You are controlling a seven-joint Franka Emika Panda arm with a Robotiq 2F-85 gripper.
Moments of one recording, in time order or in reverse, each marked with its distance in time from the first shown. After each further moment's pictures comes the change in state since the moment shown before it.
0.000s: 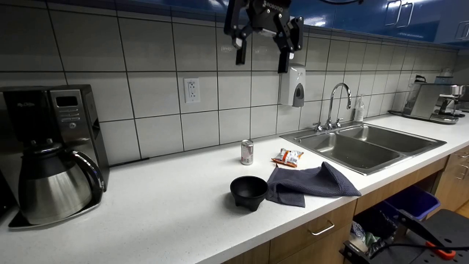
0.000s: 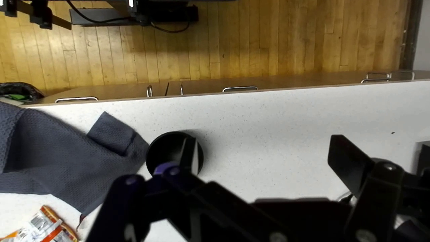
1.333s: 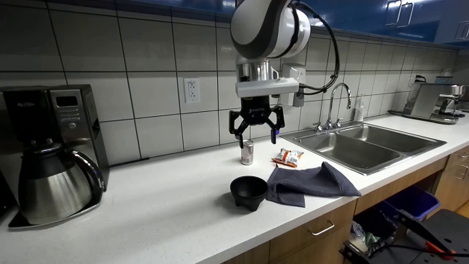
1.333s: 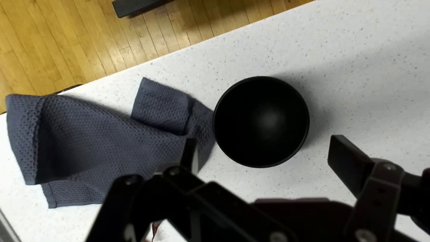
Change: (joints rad) arm -0.064 0.559 -0.034 0.053 -0.345 0.459 0.365
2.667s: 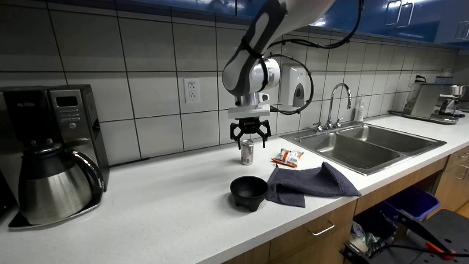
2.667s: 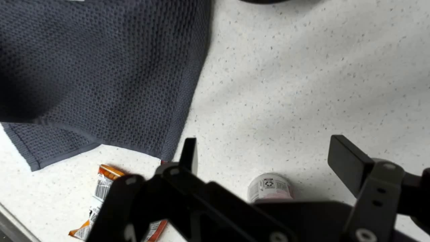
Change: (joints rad) arm 0.060 0.511 -0.240 0.543 0.008 -0.005 0.084
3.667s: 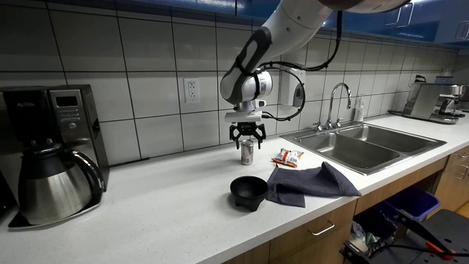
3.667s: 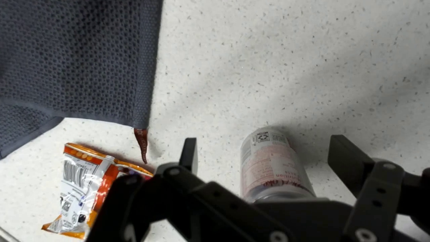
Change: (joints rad) arm -0.021 0.237 -0.043 0.326 0.069 -0.070 0.038
